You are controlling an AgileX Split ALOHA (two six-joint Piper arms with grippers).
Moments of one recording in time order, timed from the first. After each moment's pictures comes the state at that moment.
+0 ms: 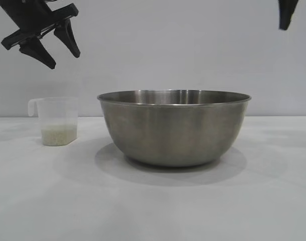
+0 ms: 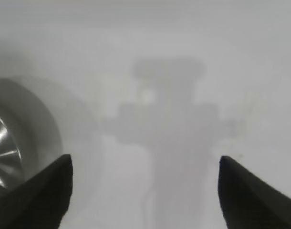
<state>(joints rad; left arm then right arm) -0.04 2.07 -1.70 -0.66 0.64 0.40 0.05 1.58 -1.52 0.09 1.24 -0.07</state>
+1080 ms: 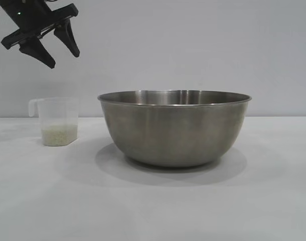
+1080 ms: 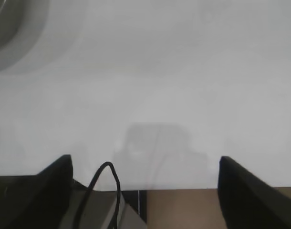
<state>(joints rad) -0.04 2.07 -1.70 -0.66 0.62 0.40 0.05 0.46 -0.58 0.03 1.15 0.01</state>
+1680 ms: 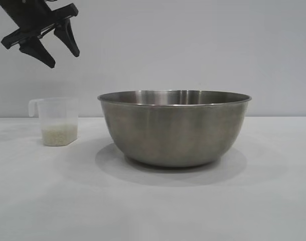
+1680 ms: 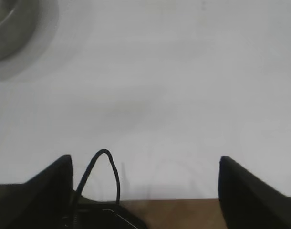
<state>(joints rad) -0.04 2.07 -1.70 -0.66 0.62 0.40 0.05 0.24 -0.49 0.09 1.13 -0.04</state>
